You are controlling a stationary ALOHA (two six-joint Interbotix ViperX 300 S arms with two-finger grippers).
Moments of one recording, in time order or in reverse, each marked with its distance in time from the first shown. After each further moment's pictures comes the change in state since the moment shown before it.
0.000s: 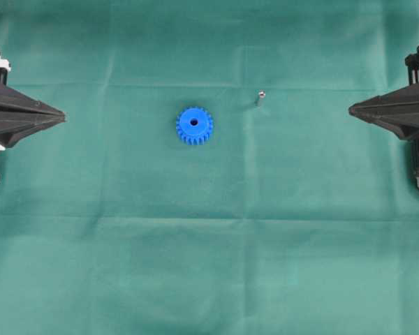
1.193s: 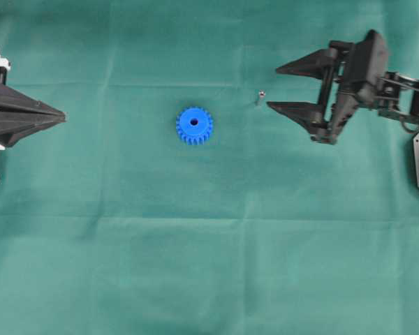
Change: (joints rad) left arm 0.002 -0.003 -0.011 0.012 0.028 0.006; right arm -0.272 0.827 -0.044 0.000 -0.379 -0.003
